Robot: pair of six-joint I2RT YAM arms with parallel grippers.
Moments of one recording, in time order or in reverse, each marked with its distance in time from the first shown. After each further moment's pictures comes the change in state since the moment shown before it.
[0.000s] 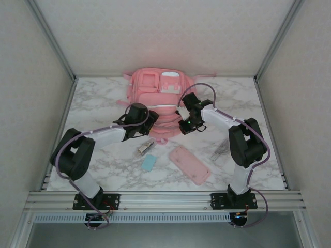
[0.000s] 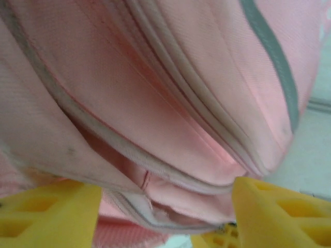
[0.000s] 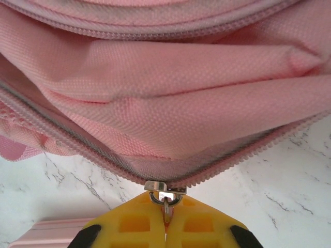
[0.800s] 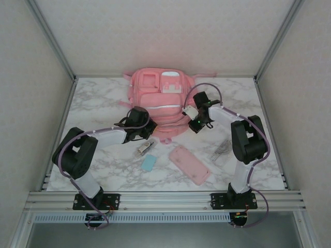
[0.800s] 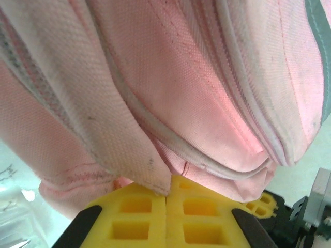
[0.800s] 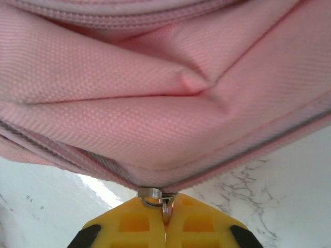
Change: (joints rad) left arm 0.001 -0.006 -0.053 0.029 0.057 -0.007; right arm -0.146 0.028 -0.054 0.100 0.037 -0.416
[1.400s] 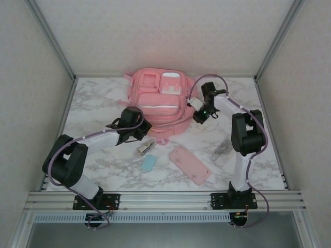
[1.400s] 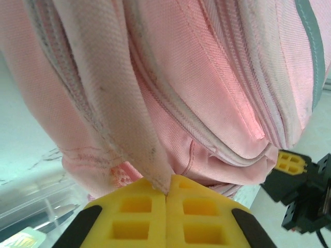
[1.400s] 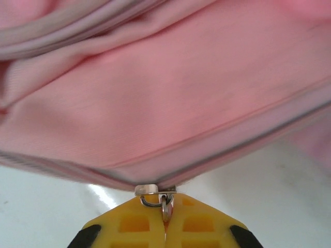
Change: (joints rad) left arm 0.053 -0.123 -0.055 -0.084 0.032 0.100; right arm -0.113 0.143 0.251 -0.133 -0.090 -0.149
